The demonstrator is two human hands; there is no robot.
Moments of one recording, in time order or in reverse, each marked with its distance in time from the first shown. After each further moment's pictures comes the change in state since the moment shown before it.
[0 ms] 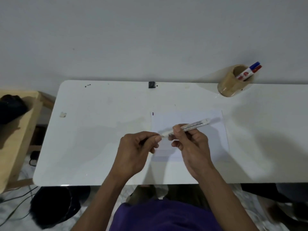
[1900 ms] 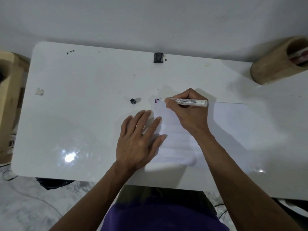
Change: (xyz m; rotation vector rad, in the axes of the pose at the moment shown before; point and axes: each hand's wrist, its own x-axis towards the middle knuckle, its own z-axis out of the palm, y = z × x) left_hand 0.048 -0.115 0.055 0.942 0.195 0.412; right_hand 0.152 0.060 -0.013 -0.462 0.010 -0.198
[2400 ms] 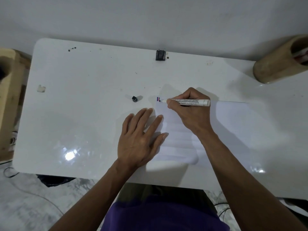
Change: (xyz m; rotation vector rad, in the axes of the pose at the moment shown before) left_hand -0.001 -0.001 0.002 -0.006 0.009 -0.010; right_hand -0.001 -0.002 -0.003 -0.056 -0.044 0.000
